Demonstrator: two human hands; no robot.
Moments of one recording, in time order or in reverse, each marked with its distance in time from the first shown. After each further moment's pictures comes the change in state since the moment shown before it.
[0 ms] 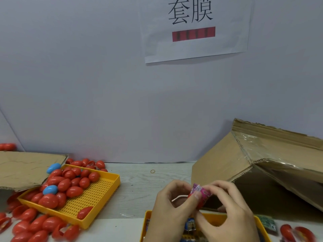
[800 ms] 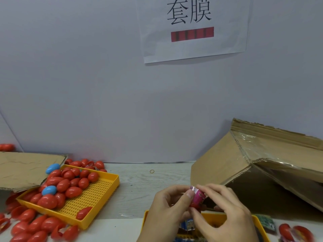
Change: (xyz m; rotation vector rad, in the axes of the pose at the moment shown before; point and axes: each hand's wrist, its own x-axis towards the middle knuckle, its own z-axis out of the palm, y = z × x) left_hand 0.002 -0.007 -0.008 -0.075 -0.032 -0.134; right_hand -0.001 -0.001 -0.003 0.036 -0.050 -0.001
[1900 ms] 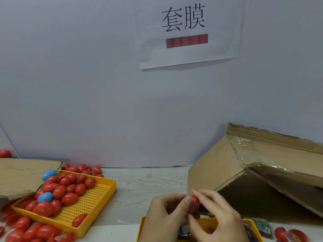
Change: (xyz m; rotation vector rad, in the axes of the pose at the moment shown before) left_hand -0.010 0.019 0.009 0.192 0.030 -0.004; right_hand 0.000 -0.004 0.000 0.031 -0.102 0.082
